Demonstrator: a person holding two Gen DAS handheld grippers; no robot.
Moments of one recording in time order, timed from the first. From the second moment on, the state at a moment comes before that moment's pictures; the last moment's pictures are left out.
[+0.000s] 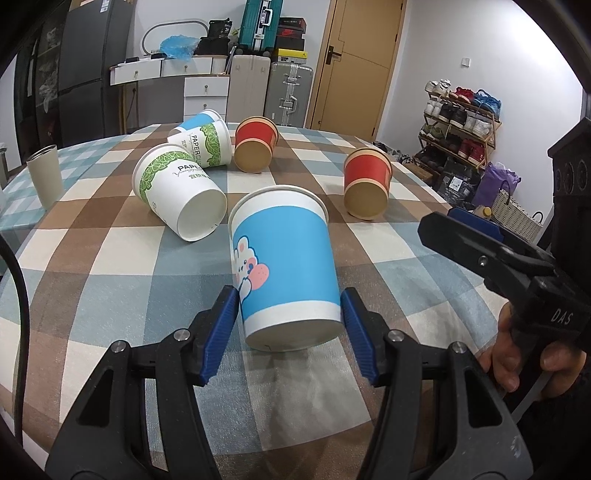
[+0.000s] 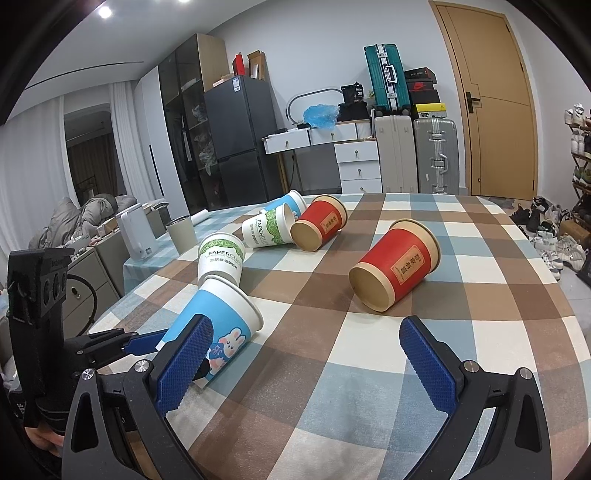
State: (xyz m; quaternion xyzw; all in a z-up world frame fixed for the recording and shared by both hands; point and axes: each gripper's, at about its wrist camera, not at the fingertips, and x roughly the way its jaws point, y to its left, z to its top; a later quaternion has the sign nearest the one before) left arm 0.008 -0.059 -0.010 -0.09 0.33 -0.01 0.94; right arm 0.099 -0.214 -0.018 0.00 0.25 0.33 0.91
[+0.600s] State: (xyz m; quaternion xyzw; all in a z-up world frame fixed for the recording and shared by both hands) left arm -0.004 -0.026 0.014 -0.08 0.28 0.00 0.96; right arm 0.105 -0.217 -0.020 0.01 0.27 0.33 0.91
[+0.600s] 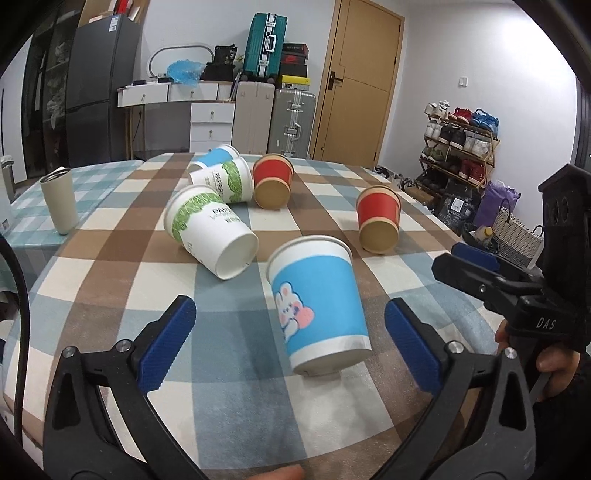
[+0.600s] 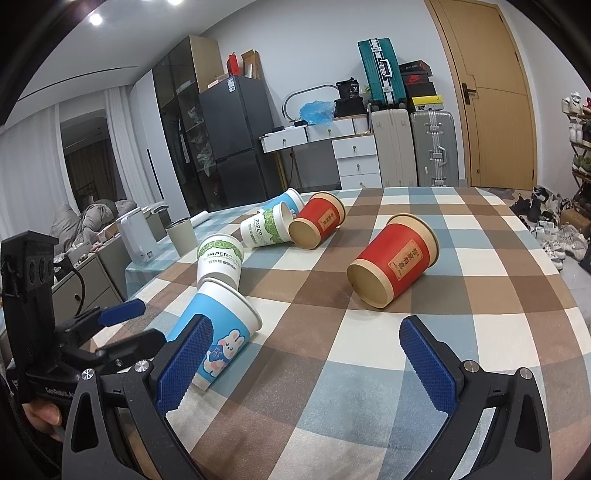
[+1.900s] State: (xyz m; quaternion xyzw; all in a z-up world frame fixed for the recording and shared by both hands) left arm 0.002 0.011 -0.003 -0.05 0.25 0.01 0.97; right arm 0.151 -0.136 -0.029 0.02 0.46 0.36 0.81
